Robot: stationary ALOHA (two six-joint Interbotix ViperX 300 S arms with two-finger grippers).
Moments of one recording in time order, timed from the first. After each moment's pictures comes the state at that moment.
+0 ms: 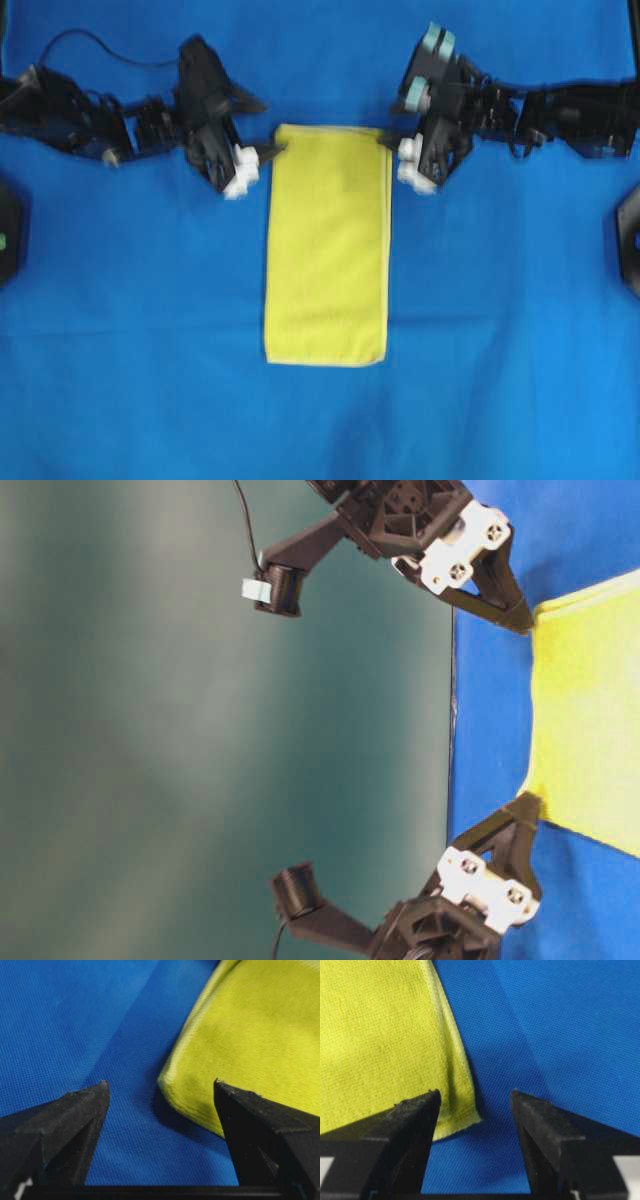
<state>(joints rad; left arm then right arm) 0.33 0.25 0.86 -0.05 -0.55 -0.09 -0.38 0.10 0.81 0.00 -0.17 0.01</state>
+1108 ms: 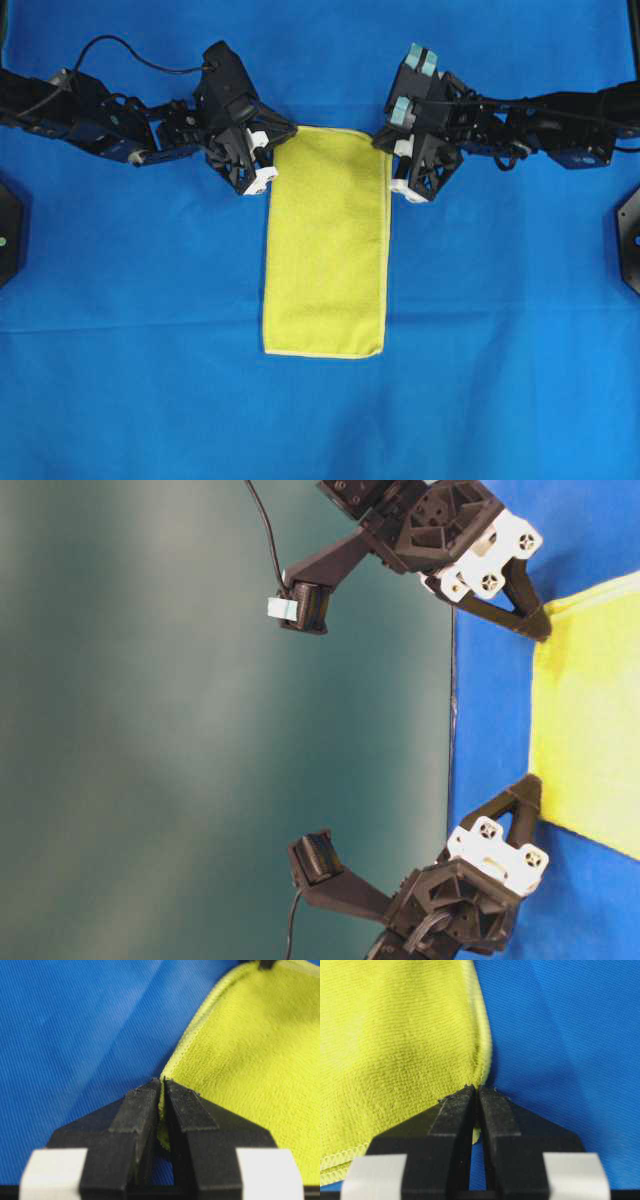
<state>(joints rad) 0.33 0.31 0.79 -0.05 -0.50 -0.08 -0.36 0.15 0.79 0.00 -0.15 0.00</state>
